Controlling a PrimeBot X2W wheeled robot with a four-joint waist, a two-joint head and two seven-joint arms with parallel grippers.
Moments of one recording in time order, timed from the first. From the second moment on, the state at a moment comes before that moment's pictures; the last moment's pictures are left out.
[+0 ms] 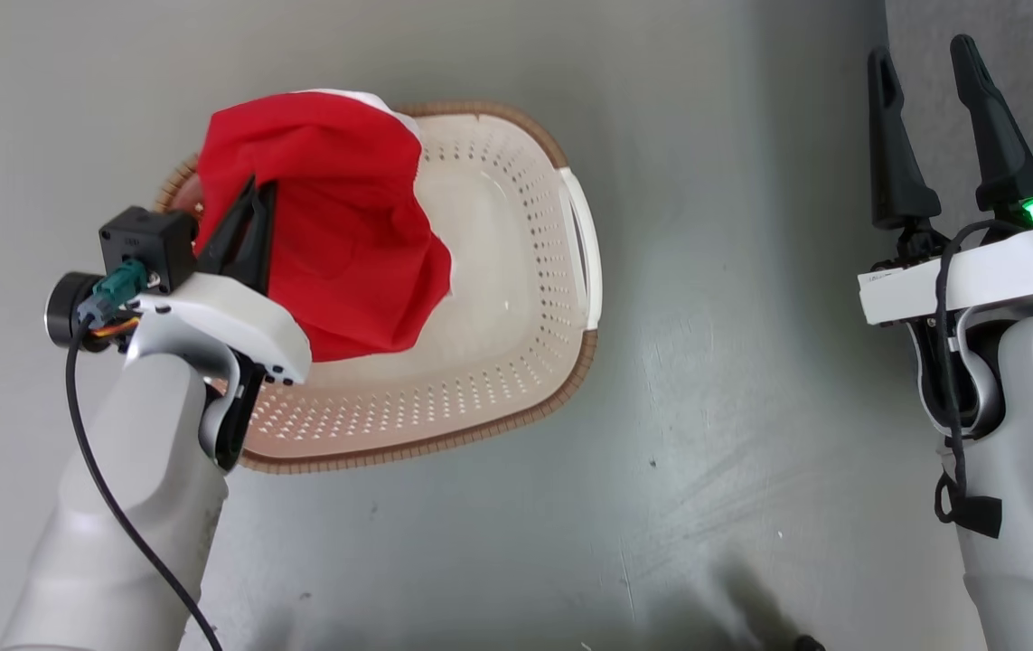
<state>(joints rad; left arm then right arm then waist) -0.78 0.09 -0.27 0.71 -0.37 -0.07 -0.24 -0.56 -0.05 -0.03 0.14 0.16 0.13 -0.26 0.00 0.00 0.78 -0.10</state>
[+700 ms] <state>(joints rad) -0.55 0.06 -0.24 0.52 -0.42 -0.08 -0.25 -0.43 -0.05 -0.03 0.20 0.11 0.13 -0.26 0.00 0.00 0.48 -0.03</state>
